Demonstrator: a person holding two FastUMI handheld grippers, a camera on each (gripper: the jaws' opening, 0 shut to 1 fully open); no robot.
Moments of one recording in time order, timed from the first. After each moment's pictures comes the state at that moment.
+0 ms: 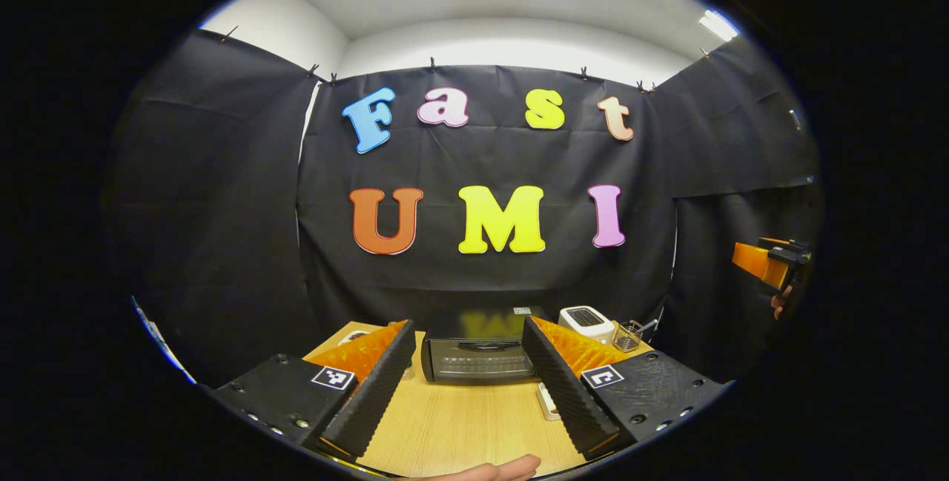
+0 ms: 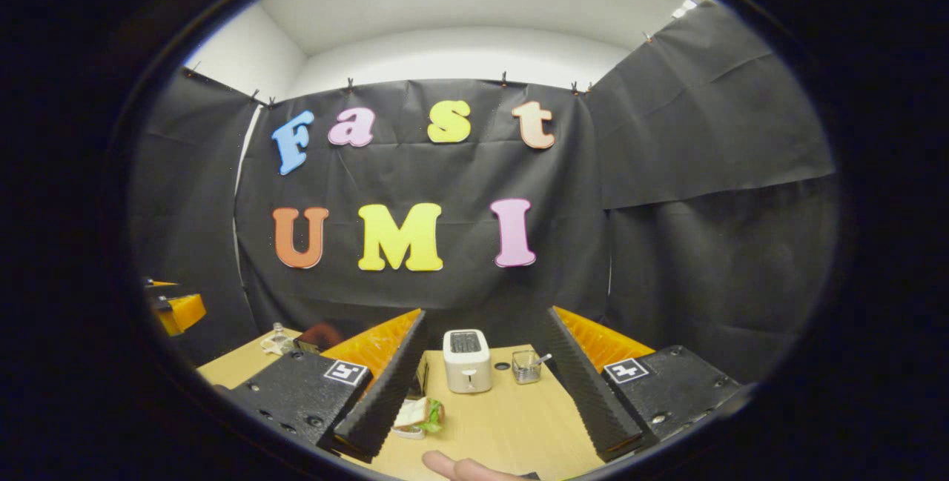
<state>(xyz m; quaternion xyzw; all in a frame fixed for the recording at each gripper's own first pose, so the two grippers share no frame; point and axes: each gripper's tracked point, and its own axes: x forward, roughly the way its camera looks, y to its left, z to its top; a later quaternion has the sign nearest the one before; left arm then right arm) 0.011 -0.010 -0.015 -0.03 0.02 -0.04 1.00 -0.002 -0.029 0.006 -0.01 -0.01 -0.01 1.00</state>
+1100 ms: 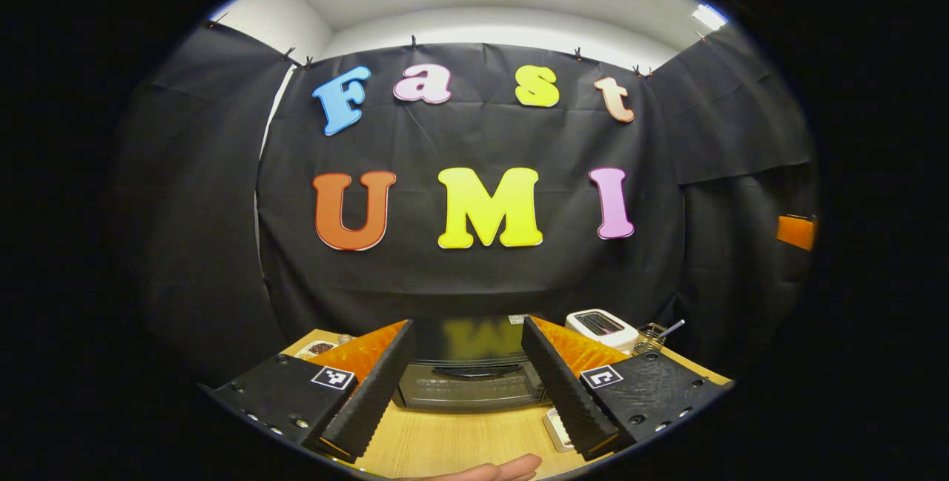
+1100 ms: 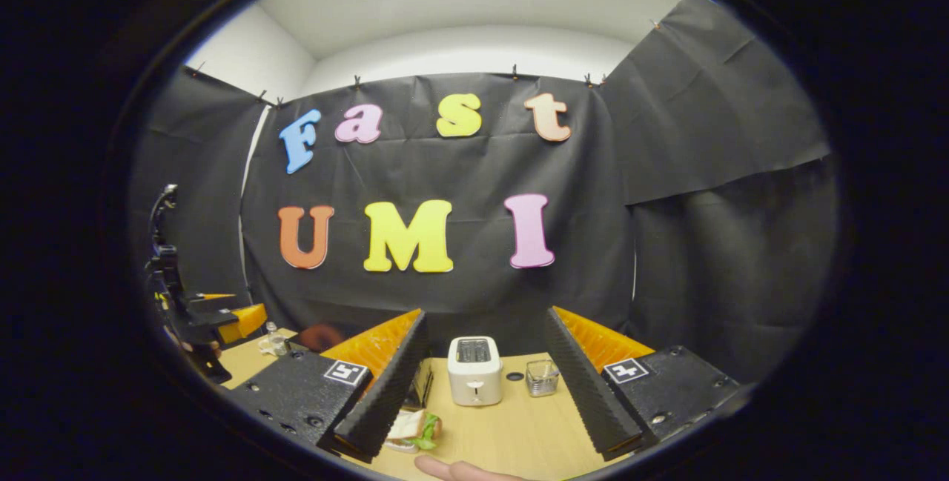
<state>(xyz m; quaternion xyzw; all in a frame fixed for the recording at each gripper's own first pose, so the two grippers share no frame) 0.182 -0.048 -0.088 -0.03 0.02 -0.06 1.00 0.074 -0.023 -0.034 0.00 -0.02 0.03 1.00</state>
